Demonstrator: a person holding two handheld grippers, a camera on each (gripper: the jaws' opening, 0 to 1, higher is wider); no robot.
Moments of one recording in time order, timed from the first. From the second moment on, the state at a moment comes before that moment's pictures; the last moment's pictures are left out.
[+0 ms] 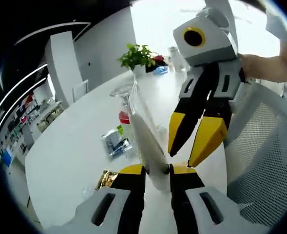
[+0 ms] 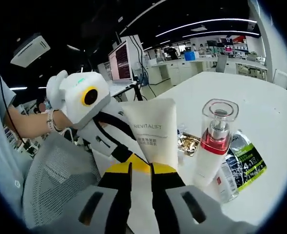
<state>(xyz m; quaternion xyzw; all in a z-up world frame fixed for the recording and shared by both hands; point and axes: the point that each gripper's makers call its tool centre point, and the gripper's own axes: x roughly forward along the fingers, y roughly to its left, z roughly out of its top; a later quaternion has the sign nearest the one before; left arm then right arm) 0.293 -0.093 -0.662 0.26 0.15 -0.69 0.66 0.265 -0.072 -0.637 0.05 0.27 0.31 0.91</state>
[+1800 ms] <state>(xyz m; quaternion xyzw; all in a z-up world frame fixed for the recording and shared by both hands) 0.332 -0.121 -0.659 0.23 0.08 -0.82 0.52 0.263 -0.158 -0.611 0.04 0.24 0.21 0.95</state>
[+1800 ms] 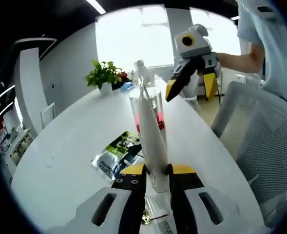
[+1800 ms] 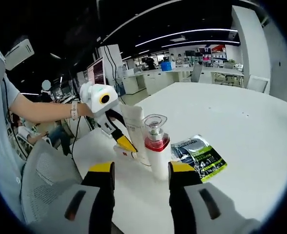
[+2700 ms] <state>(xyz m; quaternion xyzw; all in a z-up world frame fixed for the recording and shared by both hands) 0.343 -0.115 -0.659 0.24 0.11 -0.78 0.57 0.265 -0.161 -0.602 0.02 0.23 0.19 0.96</state>
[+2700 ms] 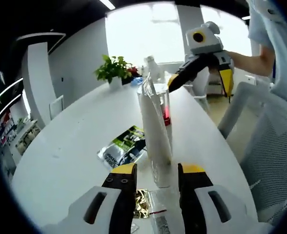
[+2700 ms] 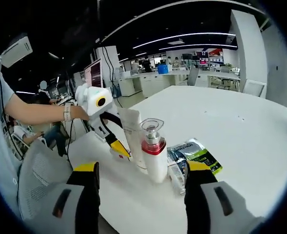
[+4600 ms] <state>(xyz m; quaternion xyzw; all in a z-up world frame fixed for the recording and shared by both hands) 0.341 -0.045 -0.610 0.18 0.16 -0.63 0.74 0.261 -0.162 -0.594 -0.07 0.24 0.17 0.95</state>
